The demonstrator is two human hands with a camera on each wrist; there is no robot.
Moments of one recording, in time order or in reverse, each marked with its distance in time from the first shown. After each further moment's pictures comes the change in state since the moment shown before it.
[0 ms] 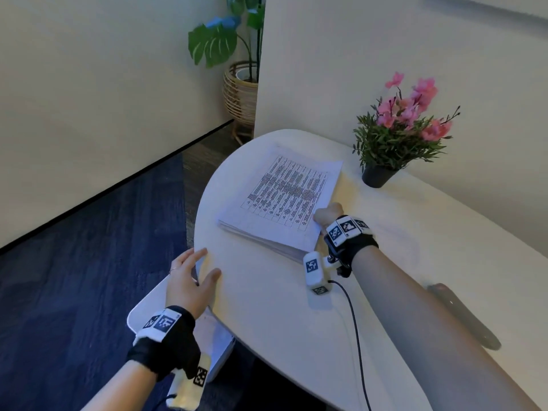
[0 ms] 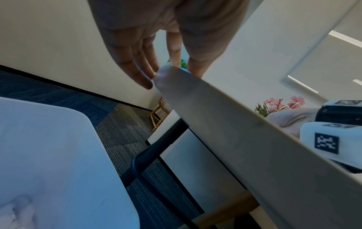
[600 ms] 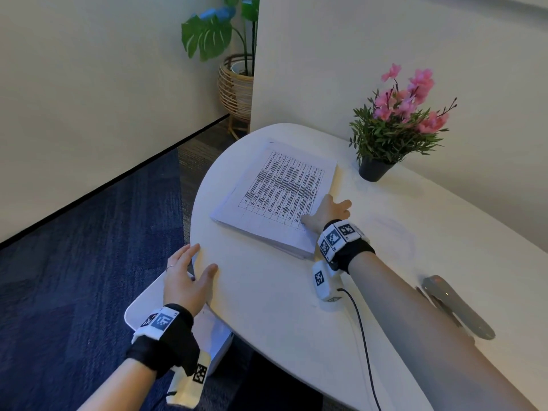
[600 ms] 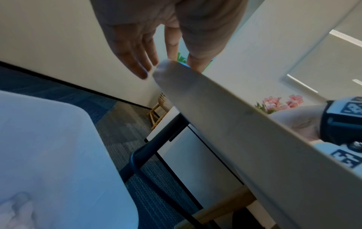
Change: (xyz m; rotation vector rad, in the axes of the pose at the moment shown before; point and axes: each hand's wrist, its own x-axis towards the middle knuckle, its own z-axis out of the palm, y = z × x) left_hand -0.006 0.003 0.003 0.024 0.049 0.033; right_hand -0.016 0.006 0.003 -0.426 0.096 -0.035
